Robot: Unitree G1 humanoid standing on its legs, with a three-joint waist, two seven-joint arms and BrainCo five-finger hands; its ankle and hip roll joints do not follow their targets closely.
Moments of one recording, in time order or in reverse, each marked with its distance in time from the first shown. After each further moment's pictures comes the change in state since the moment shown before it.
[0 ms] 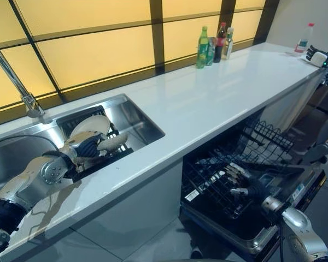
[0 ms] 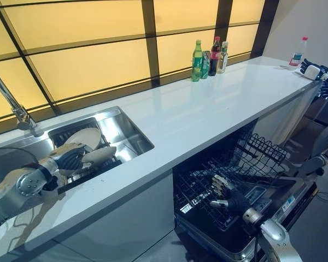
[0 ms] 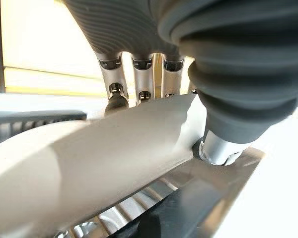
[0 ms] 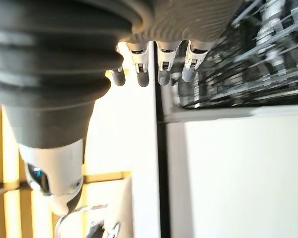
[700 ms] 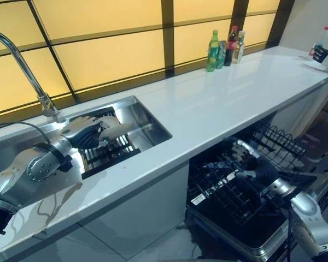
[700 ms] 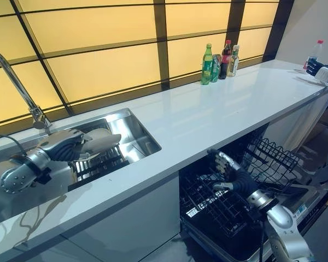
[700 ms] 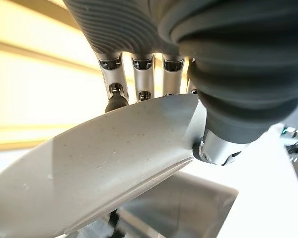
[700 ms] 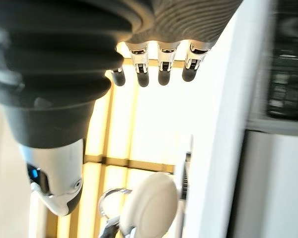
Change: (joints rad) left arm 0.085 0.036 0.195 -0.189 0.023 -0.069 0.014; right arm -0.029 -0.062 -0.132 -0.243 0.004 -0.039 -0.054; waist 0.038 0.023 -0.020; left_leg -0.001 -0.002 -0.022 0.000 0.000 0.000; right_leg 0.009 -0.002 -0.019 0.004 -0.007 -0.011
